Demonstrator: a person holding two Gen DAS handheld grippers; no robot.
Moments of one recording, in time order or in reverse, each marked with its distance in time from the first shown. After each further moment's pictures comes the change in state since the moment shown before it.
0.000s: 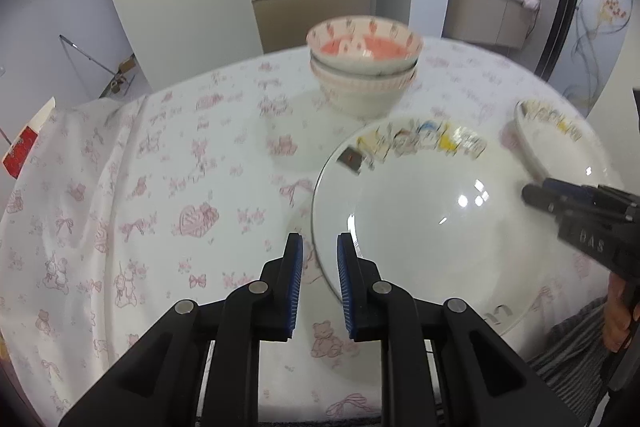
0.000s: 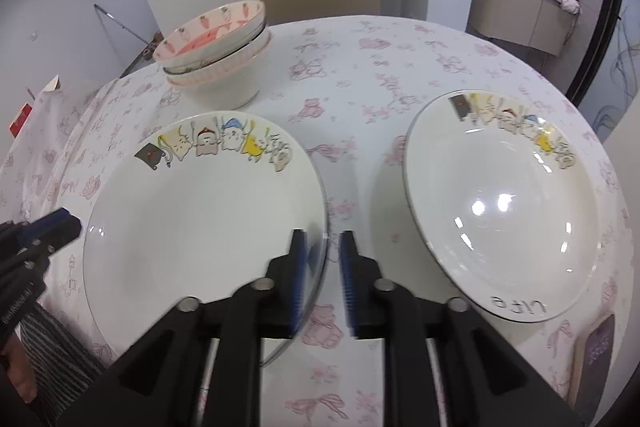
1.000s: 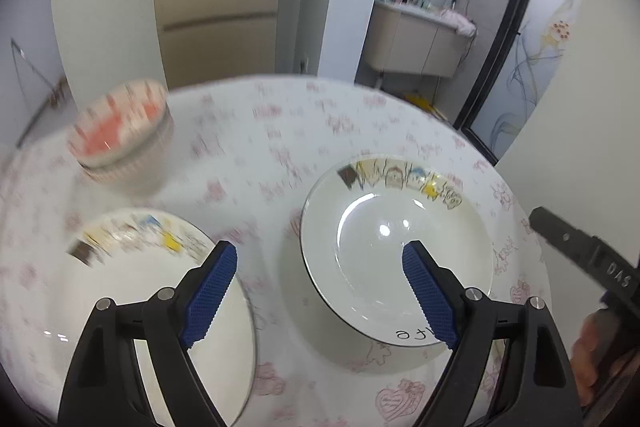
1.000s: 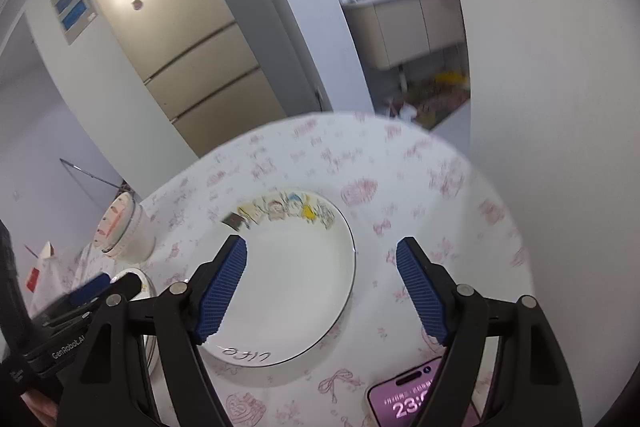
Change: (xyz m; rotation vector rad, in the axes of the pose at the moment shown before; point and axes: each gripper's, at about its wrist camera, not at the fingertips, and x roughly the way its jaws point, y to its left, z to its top) left arm 0.030 -0.210 0.072 -0.019 -0.064 -0.244; right arm -0.080 -0.234 -0.015 0.435 -0.270 0.006
